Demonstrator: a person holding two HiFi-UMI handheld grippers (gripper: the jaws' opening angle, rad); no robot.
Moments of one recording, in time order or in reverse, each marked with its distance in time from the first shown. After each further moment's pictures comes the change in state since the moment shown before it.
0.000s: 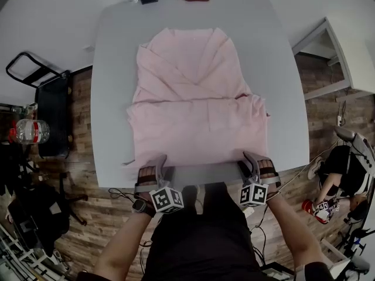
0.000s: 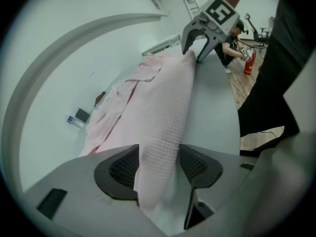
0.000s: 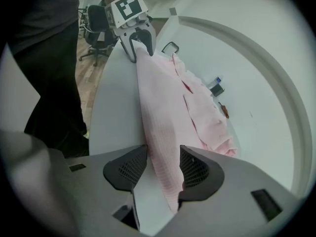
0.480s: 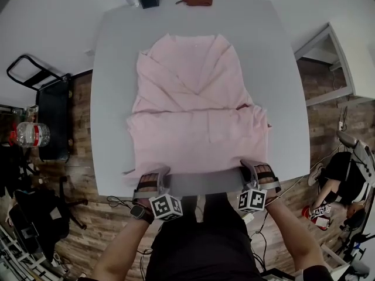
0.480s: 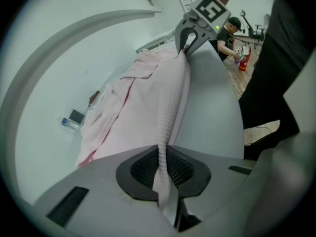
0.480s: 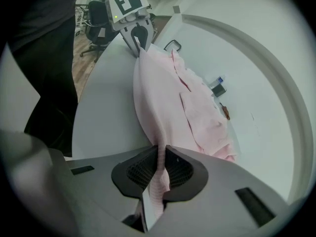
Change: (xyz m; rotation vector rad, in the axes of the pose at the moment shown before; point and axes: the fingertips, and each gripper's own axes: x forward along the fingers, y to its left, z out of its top) left arm 0.010 0.002 -0.002 0.036 0.036 -0.064; right arm 0.016 -0.015 0.005 -0.046 0.019 0.013
